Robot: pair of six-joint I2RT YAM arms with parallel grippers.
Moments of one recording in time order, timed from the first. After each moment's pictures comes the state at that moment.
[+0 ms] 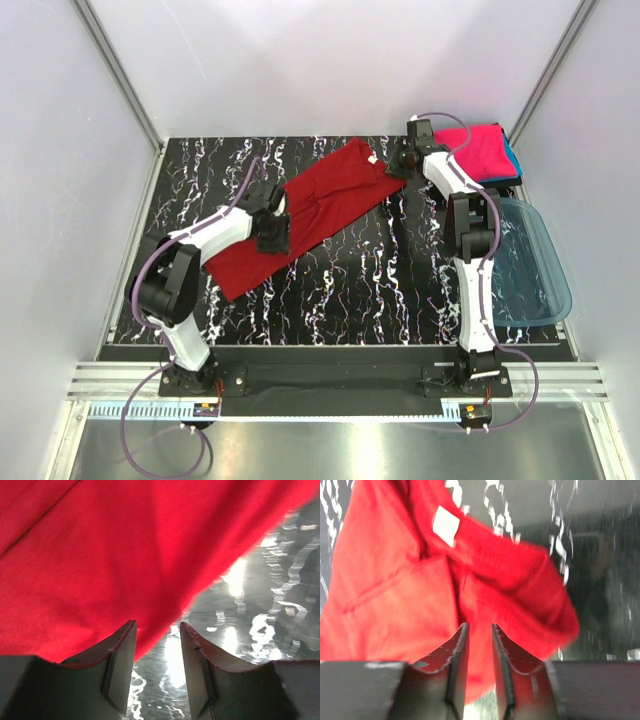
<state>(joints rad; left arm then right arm) -0.43 1.75 1.18 -0.58 0.05 -0.39 0.16 2.46 2.11 -0.45 -0.16 0.49</state>
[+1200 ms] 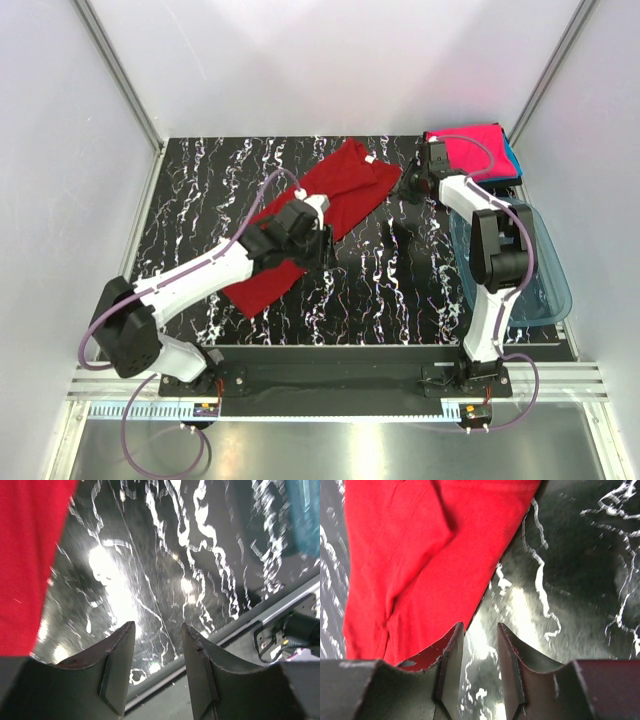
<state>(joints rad) -0.81 1.43 1.09 -0.49 0.09 -0.61 0.16 1.99 1.45 -0.27 -0.14 0.66</state>
